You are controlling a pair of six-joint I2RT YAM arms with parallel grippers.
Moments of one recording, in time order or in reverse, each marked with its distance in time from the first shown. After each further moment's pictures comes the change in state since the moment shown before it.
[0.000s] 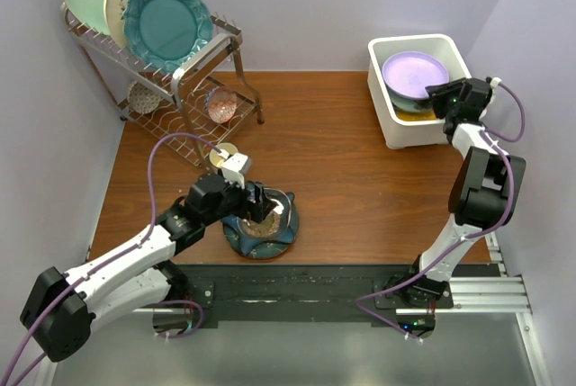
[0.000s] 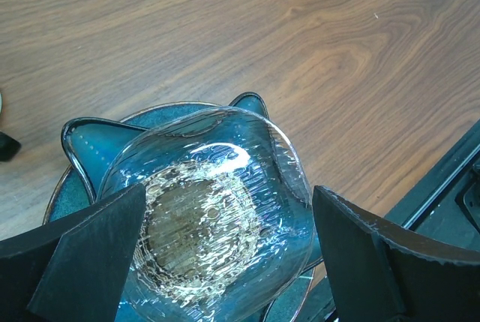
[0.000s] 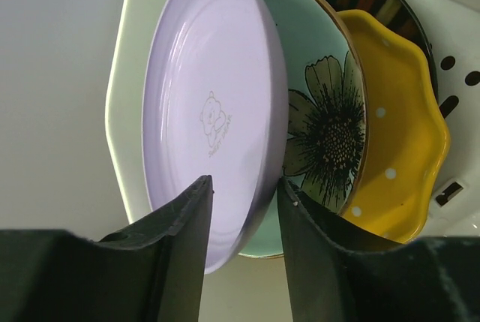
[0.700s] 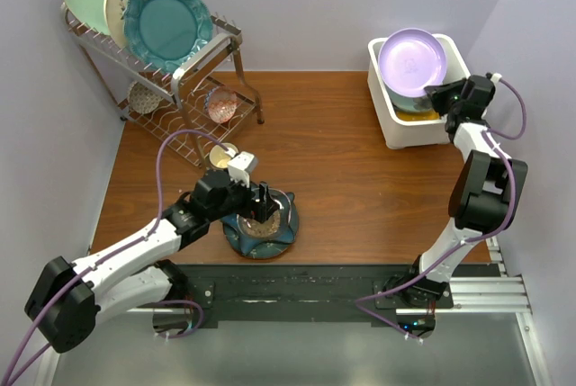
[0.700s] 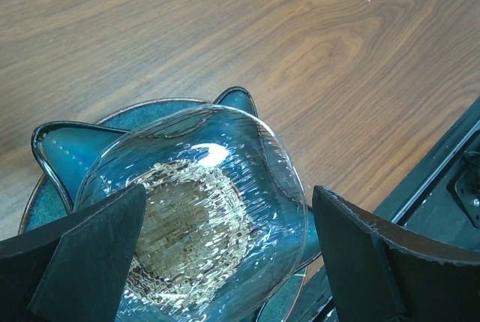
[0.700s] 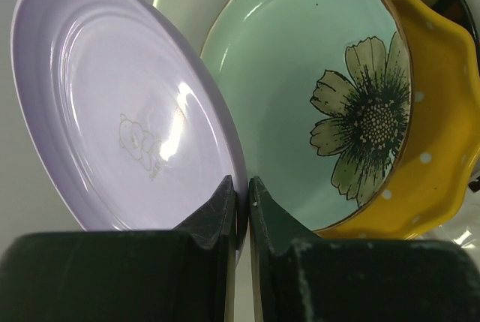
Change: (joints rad) left arm 0.000 0.072 0.031 0.004 0.052 0.002; right arm 0.003 -0.039 0.008 -0.022 -0.068 0.013
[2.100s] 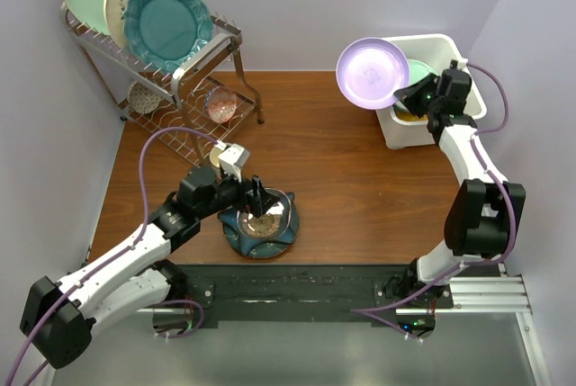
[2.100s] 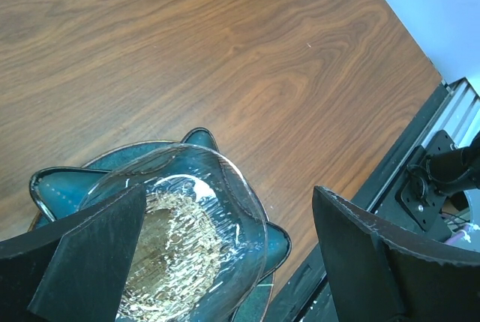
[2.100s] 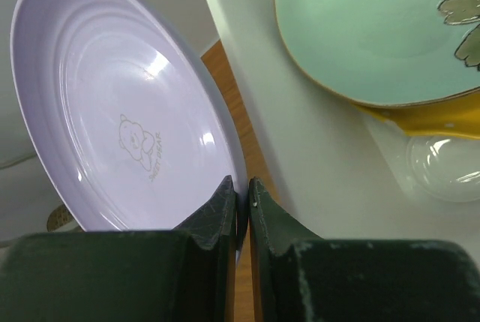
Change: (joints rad) left arm 0.047 -0.107 0.032 0.008 0.105 -0.004; right arm 0.193 -0.220 -0.031 -0.253 -0.009 -0.212
